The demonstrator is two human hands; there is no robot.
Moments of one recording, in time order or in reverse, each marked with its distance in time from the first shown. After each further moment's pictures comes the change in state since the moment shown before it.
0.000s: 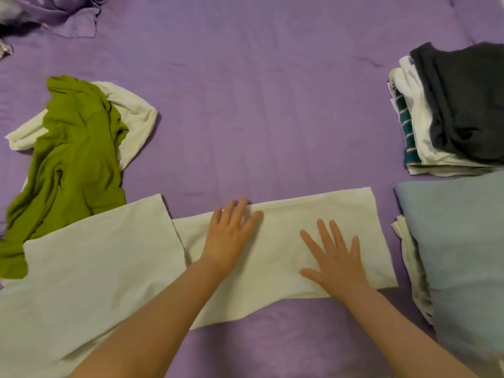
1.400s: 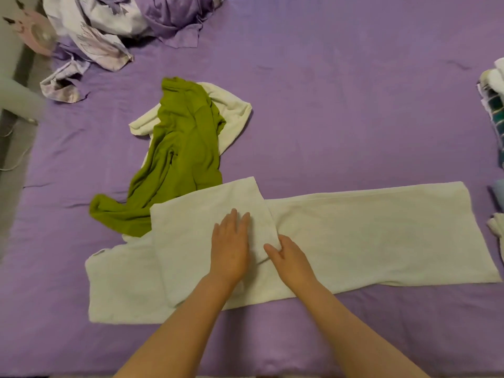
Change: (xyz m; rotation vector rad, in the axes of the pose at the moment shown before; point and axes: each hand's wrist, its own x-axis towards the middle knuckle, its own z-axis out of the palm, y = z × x) left_hand -0.140 -0.122 0.029 -0.272 0.088 -0.393; right_hand -0.008 -0.268 -0.036 1.037 -0.030 0.001
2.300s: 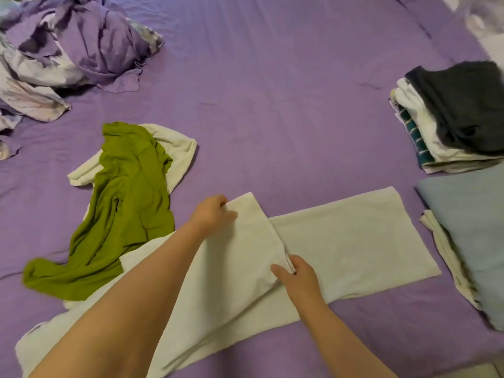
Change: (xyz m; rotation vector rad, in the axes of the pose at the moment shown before) left_hand 0.144 0.061 -0.061 -0.354 -0.211 0.007; right_hand -0.012 0.041 -0.068 0.586 0.291 0.164
